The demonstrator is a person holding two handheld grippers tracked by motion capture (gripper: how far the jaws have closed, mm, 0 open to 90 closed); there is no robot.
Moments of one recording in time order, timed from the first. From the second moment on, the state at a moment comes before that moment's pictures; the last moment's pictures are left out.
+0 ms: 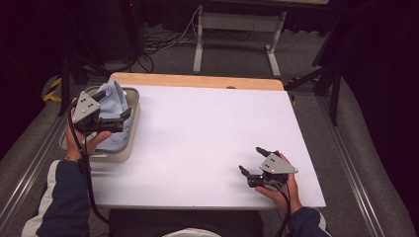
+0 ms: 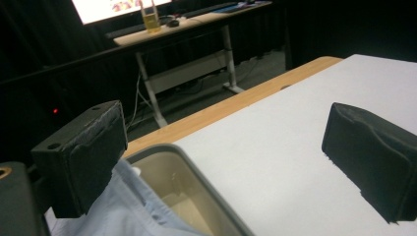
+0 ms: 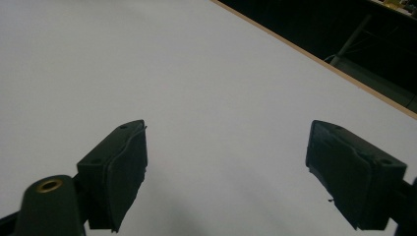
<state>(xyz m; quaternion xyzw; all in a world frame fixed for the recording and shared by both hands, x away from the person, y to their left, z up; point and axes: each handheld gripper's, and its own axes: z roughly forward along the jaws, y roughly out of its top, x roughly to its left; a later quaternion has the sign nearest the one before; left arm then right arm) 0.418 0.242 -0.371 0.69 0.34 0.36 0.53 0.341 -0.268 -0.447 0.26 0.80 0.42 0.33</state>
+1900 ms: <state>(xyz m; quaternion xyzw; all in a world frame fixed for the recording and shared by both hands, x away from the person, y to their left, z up) 0.350 0.167 -0.418 0.76 0.21 0.30 0.54 0.342 -0.271 -0.443 0.26 0.80 0.43 0.34</state>
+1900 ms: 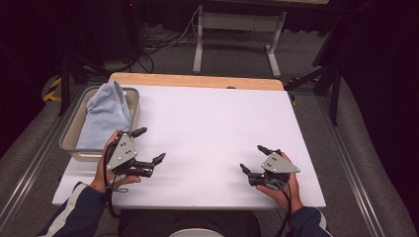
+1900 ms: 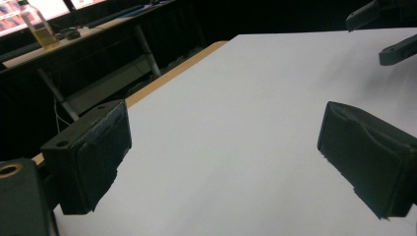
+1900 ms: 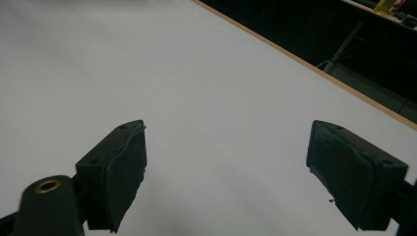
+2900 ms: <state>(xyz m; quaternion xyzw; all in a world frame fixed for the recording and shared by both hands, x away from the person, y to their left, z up) 0.339 0.176 -0.482 0.80 0.25 0.26 0.47 0.334 -0.268 -0.452 0.24 0.81 0.43 0.32</state>
